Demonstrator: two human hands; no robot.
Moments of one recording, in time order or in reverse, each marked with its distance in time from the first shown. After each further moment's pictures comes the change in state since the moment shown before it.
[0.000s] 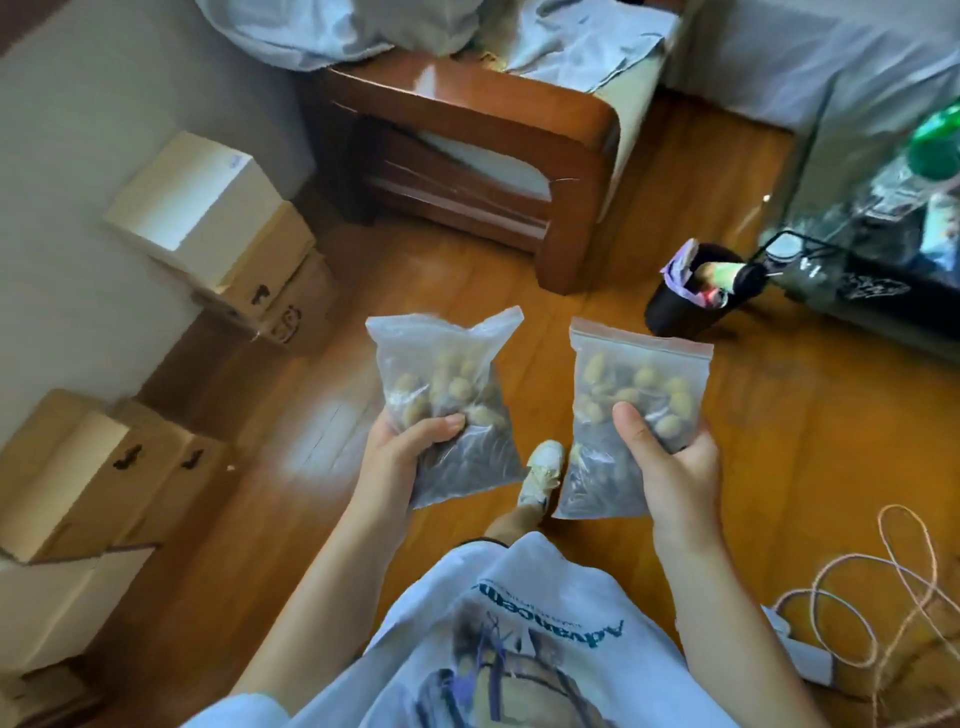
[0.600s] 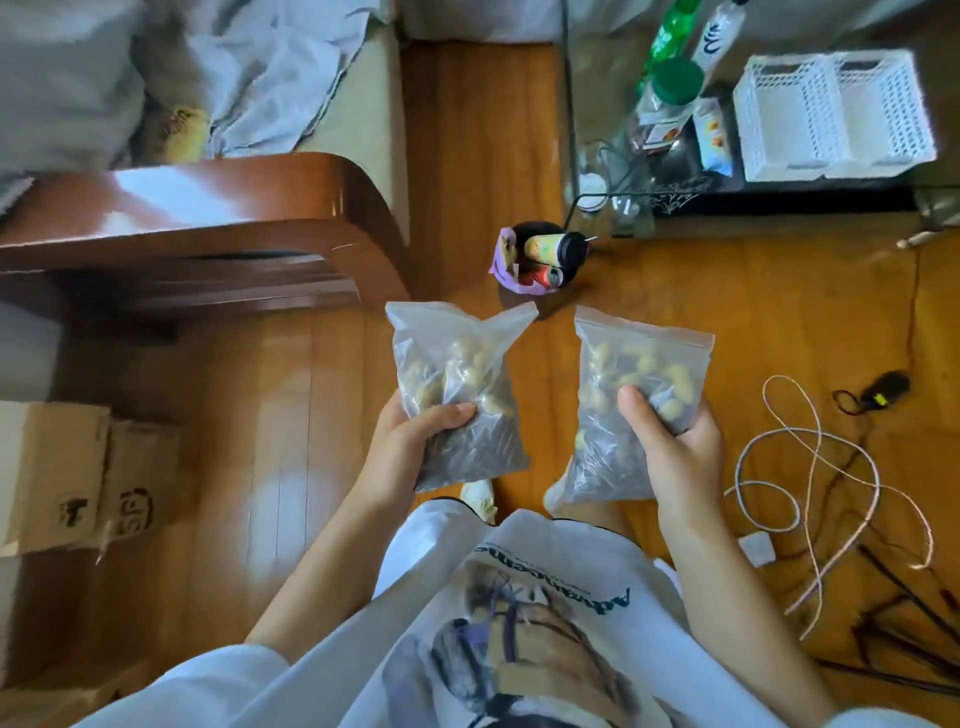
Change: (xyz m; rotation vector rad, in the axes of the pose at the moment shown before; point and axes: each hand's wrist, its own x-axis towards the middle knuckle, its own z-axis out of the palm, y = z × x) left_hand 0.228 0.023 0.251 0.279 -0.435 -0.257; right_hand 0.212 -0.052 -0.135 0.054 0.475 0.000
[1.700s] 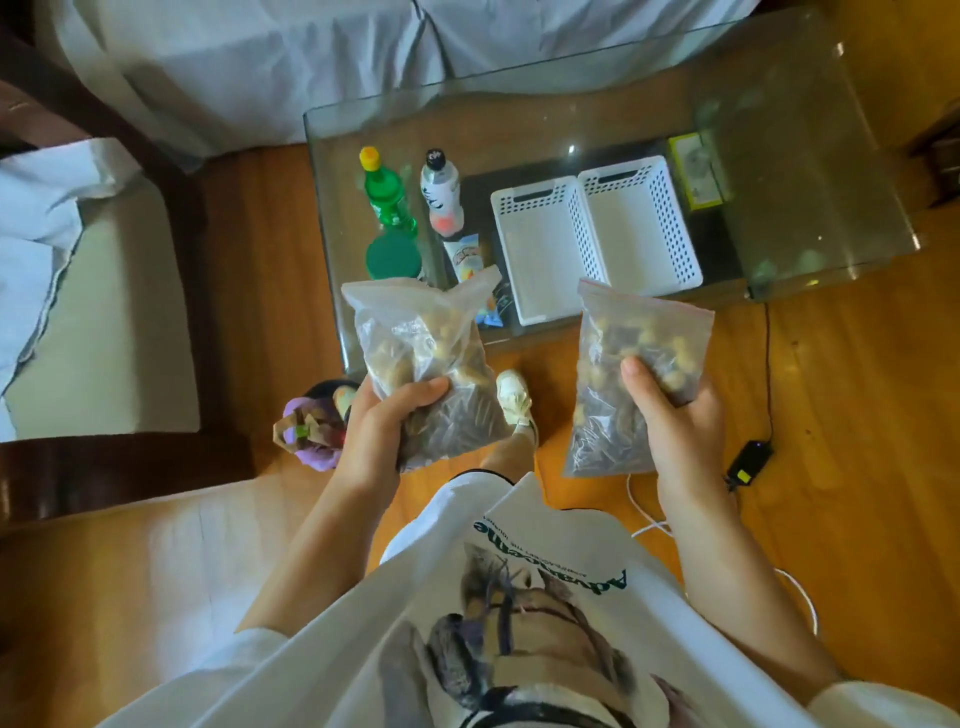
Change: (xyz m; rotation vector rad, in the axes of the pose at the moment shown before) left_hand 0.368 0.096 0.461 0.086 -0.038 0.021; right_hand 0.493 -0.133 -0.267 0.015 0.180 0.002
